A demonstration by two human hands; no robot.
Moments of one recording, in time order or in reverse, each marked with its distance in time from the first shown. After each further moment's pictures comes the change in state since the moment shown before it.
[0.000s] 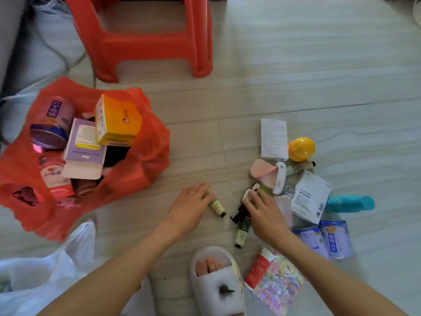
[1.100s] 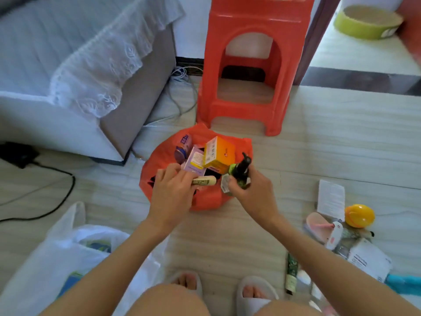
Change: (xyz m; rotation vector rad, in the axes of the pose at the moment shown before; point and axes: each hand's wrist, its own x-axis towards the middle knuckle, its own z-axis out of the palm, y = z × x) left_hand -0.174 -0.080 -0.132 0.273 0.924 -0.395; right_hand 0.037 -0.193 -0.210 0.875 0.476 -0.159
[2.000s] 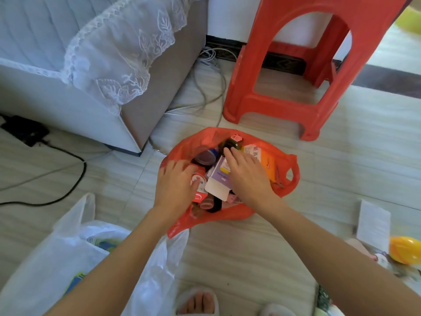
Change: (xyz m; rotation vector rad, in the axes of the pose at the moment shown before) left_hand 0.014 -0.083 0.054 -0.171 -0.299 -0.378; right_hand 0.092 0.008 0.116 -0.820 -0.246 -0.492
